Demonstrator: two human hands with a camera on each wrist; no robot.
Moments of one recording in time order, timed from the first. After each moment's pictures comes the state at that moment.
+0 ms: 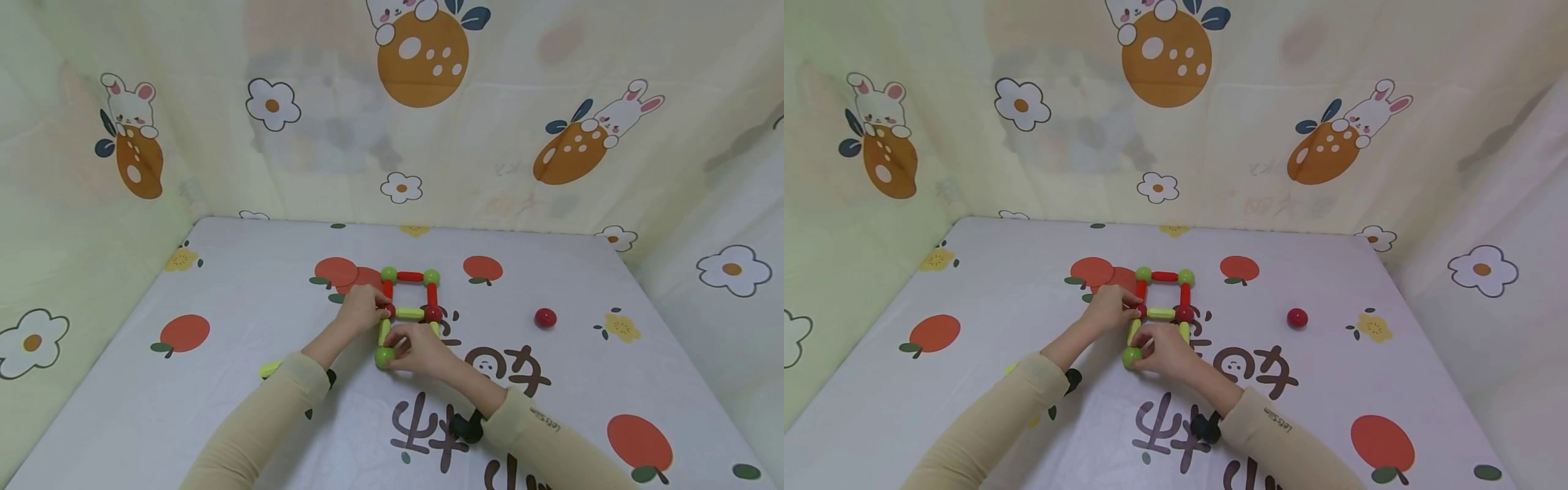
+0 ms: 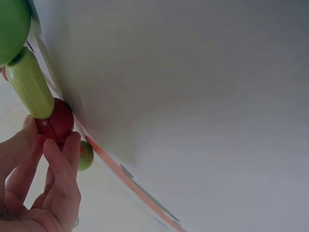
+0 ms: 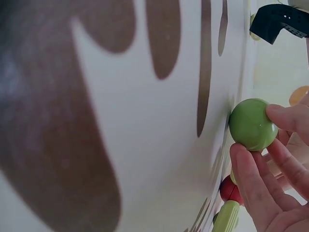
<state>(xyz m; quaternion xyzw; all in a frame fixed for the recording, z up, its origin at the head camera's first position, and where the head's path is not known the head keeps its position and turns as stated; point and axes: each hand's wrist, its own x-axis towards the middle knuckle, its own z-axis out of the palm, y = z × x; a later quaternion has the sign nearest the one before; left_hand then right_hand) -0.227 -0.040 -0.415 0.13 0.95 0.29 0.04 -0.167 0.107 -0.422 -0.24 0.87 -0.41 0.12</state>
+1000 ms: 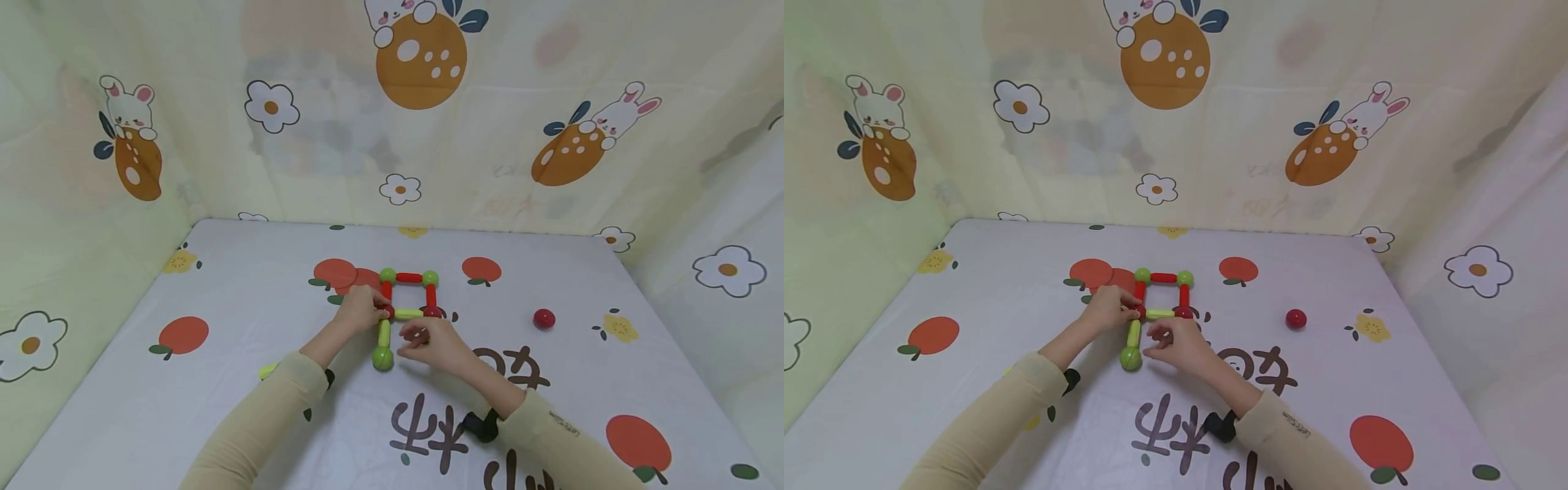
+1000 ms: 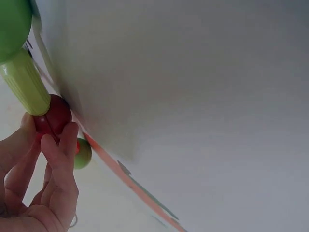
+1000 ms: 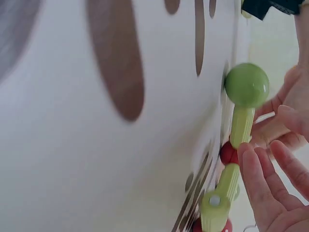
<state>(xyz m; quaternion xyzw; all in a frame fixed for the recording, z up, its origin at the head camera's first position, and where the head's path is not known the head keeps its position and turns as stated) -0.229 -0.041 -0.413 0.12 0.93 0.32 0.08 -0.170 0.132 -0.416 -0.19 0.88 -0.43 0.10</state>
